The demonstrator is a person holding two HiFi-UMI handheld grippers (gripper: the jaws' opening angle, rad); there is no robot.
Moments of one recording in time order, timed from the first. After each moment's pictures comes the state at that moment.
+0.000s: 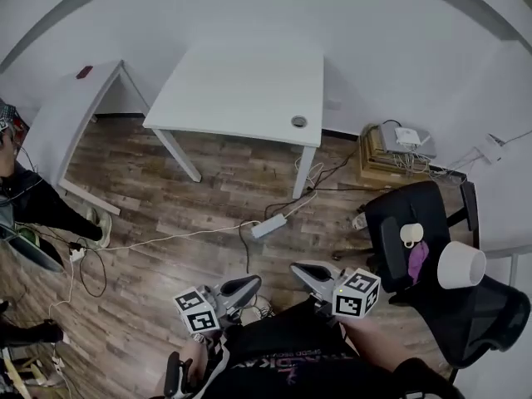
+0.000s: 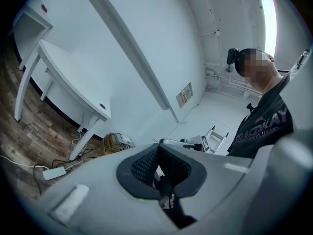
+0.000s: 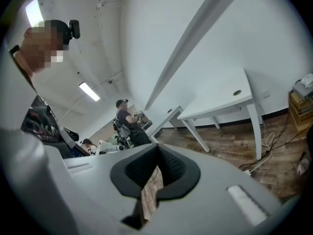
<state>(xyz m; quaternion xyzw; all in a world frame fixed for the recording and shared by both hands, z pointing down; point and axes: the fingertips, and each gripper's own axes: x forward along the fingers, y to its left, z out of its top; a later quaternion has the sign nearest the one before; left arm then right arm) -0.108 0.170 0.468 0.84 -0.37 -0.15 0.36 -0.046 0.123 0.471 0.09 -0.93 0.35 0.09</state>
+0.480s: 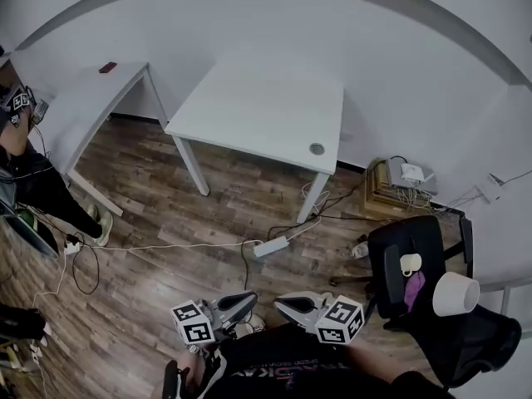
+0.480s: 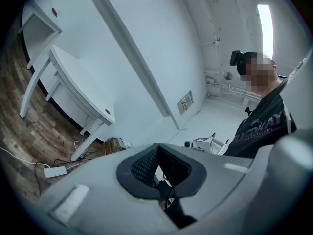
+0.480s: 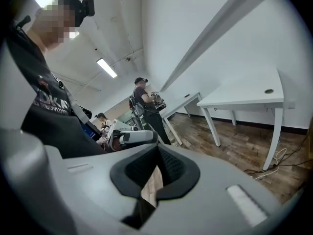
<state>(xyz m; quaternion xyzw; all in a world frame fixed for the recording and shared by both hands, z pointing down) -0.147 0.202 0.468 0.83 -0.39 -0.20 0.36 -0.099 0.203 0.477 -0.03 -0.95 0.26 0.18</state>
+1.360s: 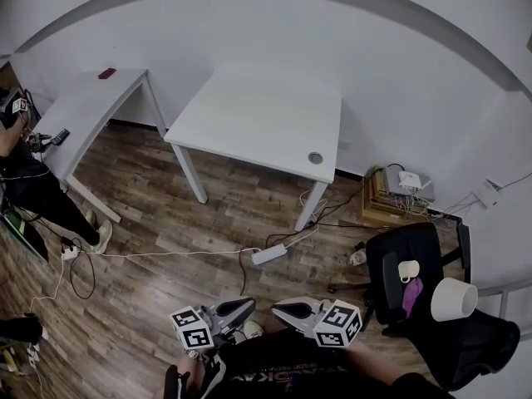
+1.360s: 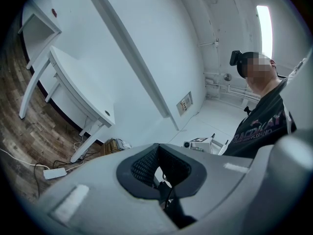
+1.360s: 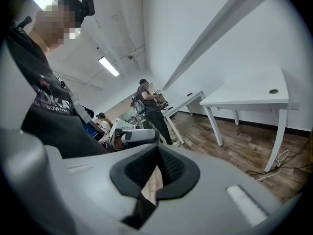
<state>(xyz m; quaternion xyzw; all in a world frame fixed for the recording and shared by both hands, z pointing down) -0.150 0.204 0.468 0.83 -0.39 -0.20 0.35 -0.103 0.209 0.479 -0.05 -0.95 0.26 0.19</state>
